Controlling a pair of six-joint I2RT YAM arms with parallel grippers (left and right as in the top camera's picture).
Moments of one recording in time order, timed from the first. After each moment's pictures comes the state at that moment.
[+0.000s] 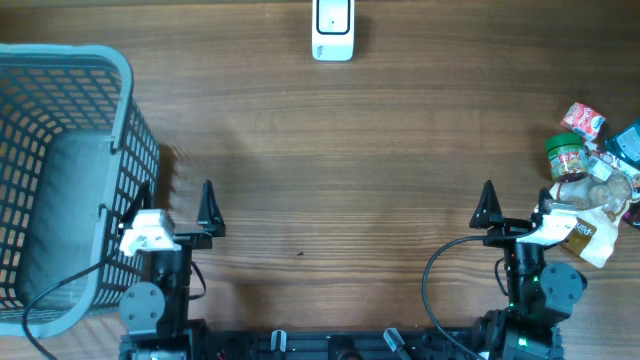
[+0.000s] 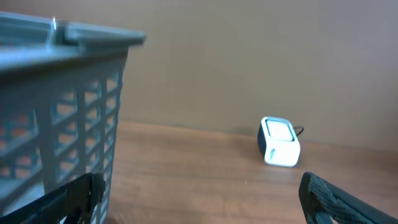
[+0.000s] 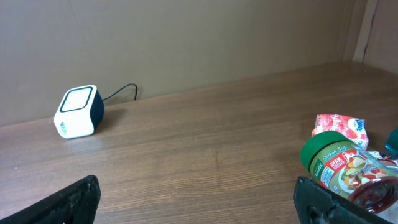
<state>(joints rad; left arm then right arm) 0.07 0.01 0.04 0.04 0.07 -0.16 -0.33 0.10 0.02 -0.01 -0.26 0.14</state>
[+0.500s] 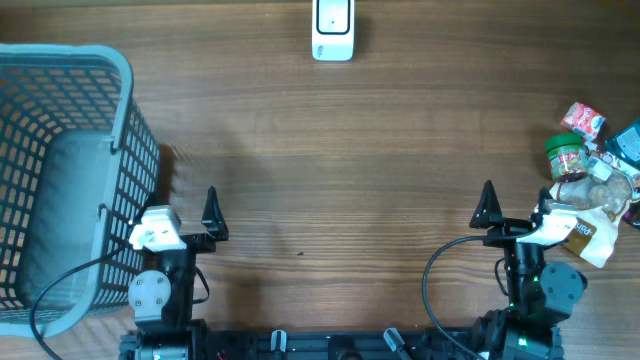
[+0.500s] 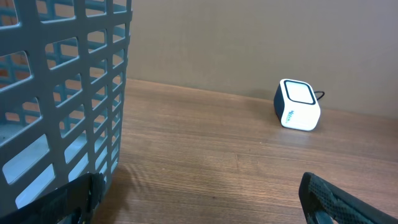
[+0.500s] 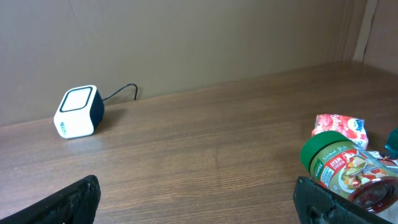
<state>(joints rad) 0.07 0.01 0.01 -0.08 0.03 -0.16 -0.33 0.10 0.02 -0.01 -0.26 0.14</state>
